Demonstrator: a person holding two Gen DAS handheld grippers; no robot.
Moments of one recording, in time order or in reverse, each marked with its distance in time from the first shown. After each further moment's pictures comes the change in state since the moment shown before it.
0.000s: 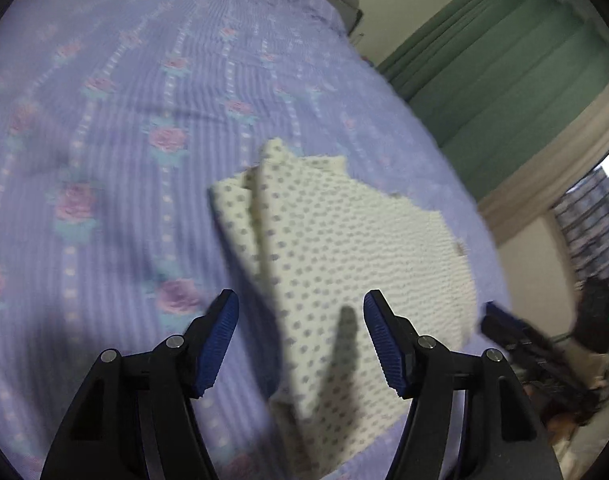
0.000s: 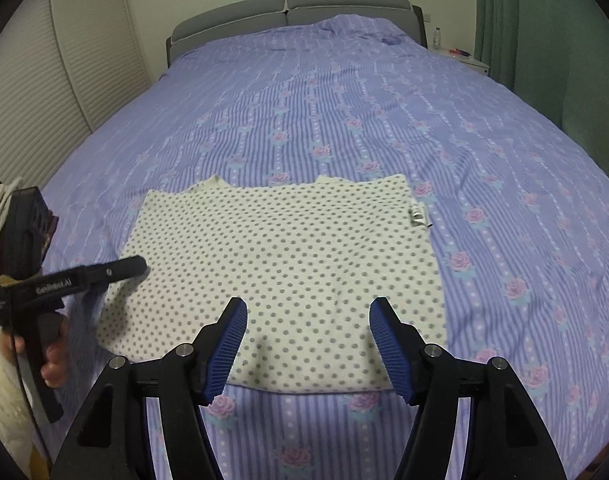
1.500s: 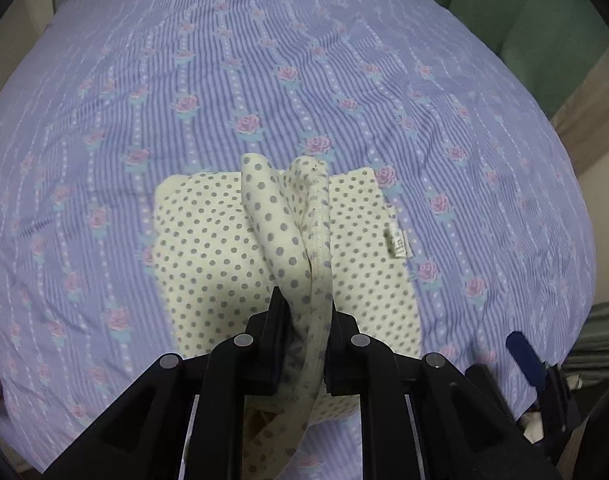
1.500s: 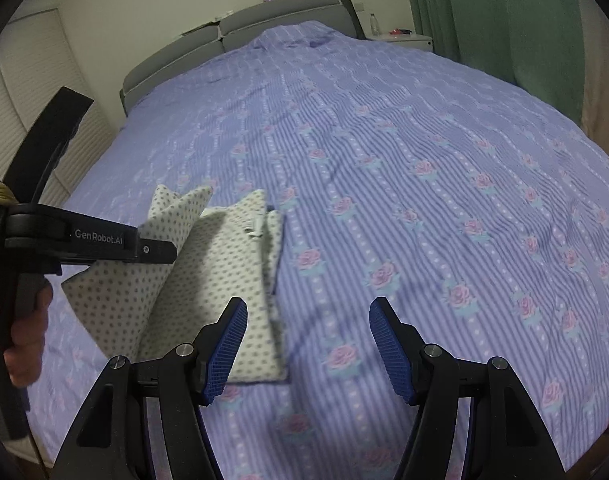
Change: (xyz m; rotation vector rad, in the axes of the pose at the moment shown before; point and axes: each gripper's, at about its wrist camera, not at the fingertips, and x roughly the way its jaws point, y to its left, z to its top) left arm 0.127 -0.234 0.036 0.163 0.296 0.523; right arm -0.032 -0.137 -0.010 0.227 -0.040 -0.005
